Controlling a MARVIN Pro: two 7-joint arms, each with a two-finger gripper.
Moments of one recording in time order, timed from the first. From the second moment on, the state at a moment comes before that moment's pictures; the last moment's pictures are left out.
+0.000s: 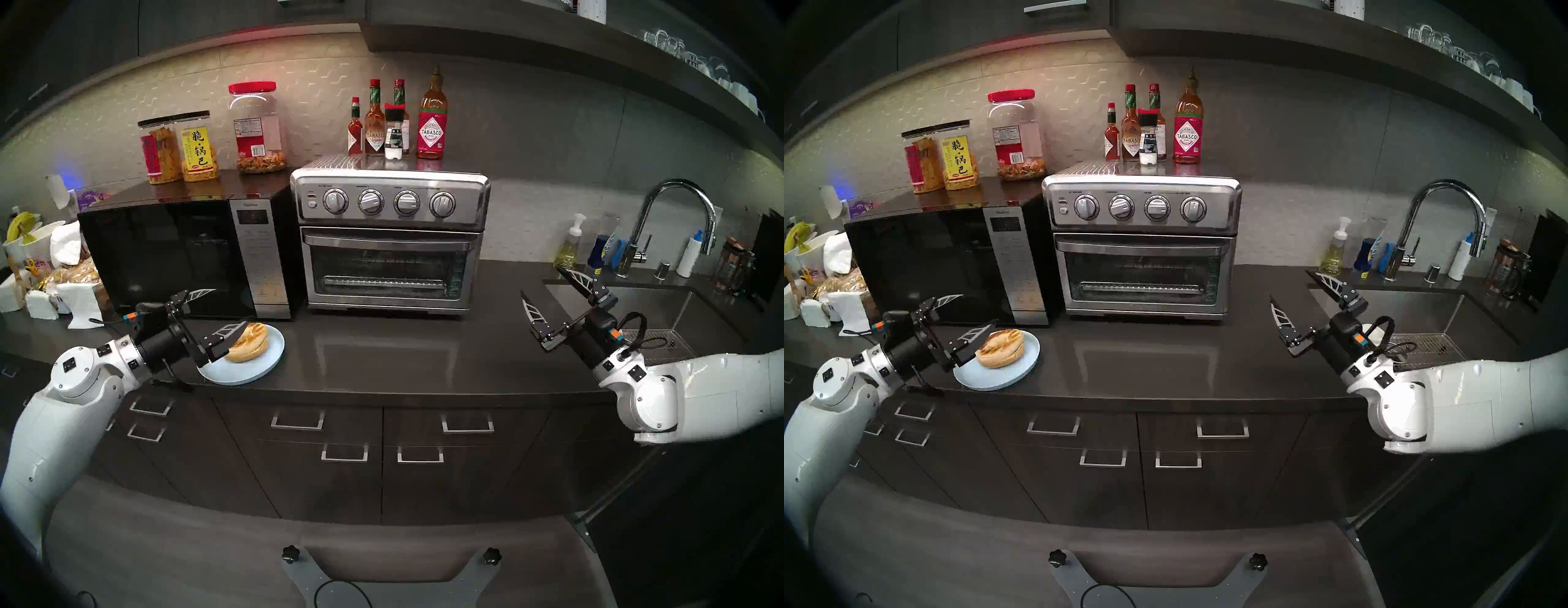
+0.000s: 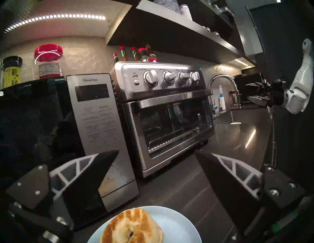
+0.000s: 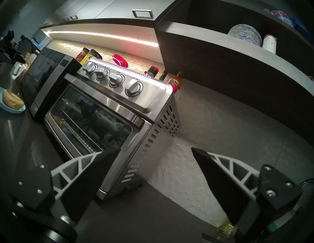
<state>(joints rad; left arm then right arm) 1.77 -0.69 -1.77 -1.64 -0.81 -0.23 -0.72 0.25 -0.43 -1.04 -1.72 0.54 -0.83 -0.92</state>
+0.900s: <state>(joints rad) 2.03 -0.87 -1.97 -1.88 -0.69 -0.17 -0.51 0.25 -0.43 -1.04 -1.72 0.54 -0.83 -0.92</state>
